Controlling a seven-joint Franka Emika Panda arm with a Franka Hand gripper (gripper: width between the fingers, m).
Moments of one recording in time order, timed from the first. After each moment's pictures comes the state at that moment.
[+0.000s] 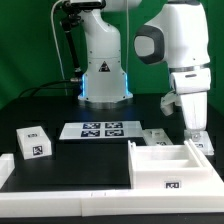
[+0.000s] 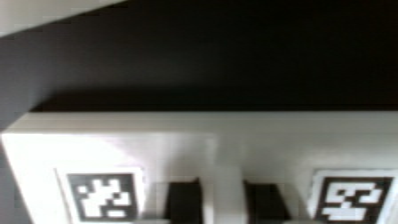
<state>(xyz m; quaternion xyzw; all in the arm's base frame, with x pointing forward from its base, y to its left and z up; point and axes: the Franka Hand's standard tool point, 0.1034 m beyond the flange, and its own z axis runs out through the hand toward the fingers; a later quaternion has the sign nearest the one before) 0.409 0.191 0.010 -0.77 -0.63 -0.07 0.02</state>
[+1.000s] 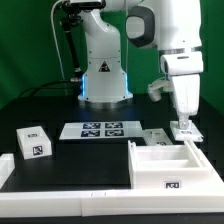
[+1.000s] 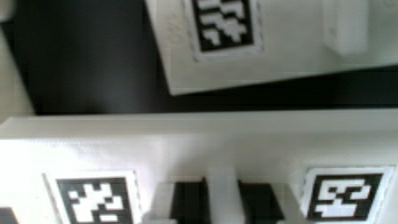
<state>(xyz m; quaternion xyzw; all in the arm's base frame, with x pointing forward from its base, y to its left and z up) 0.432 0.153 0.048 -0.75 -0.66 -0.06 -0.01</state>
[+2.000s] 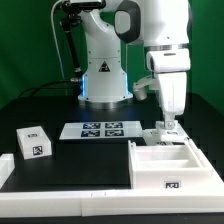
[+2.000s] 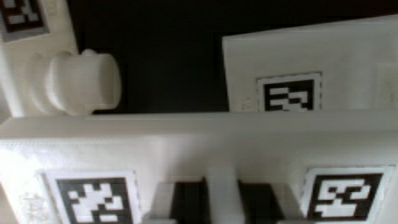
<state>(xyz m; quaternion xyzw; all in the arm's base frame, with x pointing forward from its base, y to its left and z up) 0.454 0.119 0.056 -0.74 -0.68 -0.05 -0.02</state>
